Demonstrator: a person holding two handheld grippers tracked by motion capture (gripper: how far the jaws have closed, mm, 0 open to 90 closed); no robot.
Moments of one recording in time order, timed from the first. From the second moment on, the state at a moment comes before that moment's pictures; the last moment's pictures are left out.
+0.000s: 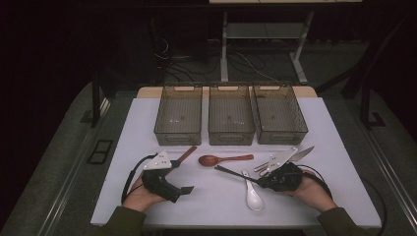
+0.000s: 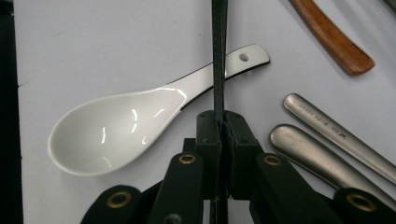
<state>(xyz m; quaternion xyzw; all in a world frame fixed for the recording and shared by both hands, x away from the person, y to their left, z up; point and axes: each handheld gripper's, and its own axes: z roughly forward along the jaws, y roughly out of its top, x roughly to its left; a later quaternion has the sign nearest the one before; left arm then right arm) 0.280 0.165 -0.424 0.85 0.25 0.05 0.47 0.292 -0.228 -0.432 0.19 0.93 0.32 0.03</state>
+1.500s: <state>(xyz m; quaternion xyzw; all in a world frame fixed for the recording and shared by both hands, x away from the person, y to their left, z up) 0.279 0.164 -0.424 0.85 0.24 0.05 0.46 0.279 -0.278 -0.424 0.28 0.90 0.34 0.06</state>
